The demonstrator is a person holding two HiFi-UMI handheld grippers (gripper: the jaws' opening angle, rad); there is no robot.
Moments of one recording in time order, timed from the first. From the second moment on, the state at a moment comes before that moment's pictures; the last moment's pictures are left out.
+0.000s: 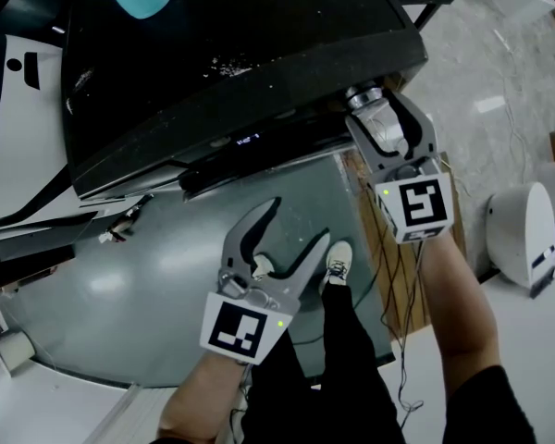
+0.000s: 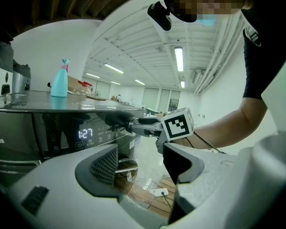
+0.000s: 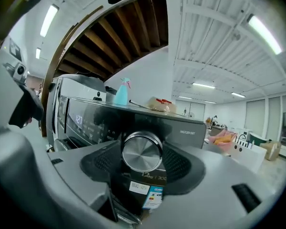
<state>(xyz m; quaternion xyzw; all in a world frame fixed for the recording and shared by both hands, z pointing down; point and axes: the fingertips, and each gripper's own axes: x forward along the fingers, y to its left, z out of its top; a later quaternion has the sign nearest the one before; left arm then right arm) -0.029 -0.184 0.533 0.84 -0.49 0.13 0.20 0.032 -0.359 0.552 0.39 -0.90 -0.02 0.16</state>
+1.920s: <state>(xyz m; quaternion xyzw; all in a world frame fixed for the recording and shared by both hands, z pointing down) -0.119 -0.035 0.296 0.91 -0.41 0.07 0.08 0.015 -0.080 0.245 0.48 -0.87 -0.04 0.05</state>
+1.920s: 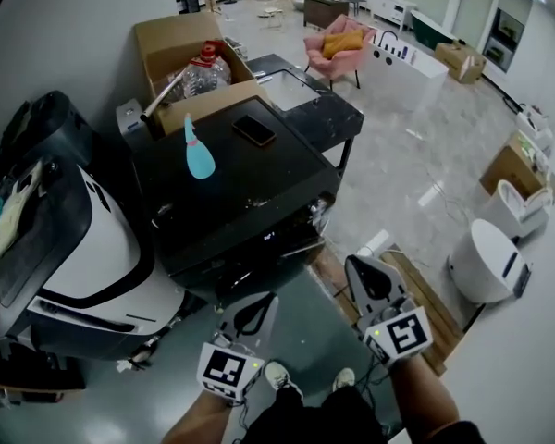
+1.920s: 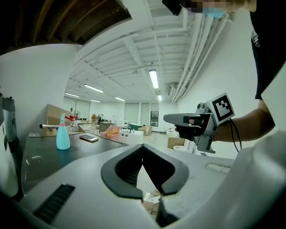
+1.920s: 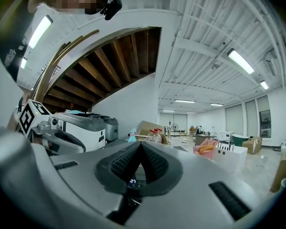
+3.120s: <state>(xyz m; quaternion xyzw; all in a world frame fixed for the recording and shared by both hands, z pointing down) 0.041 0.194 0.272 0.87 -0.48 0.10 0.07 0.131 0.127 0.249 0.38 -0.92 0.02 0.01</state>
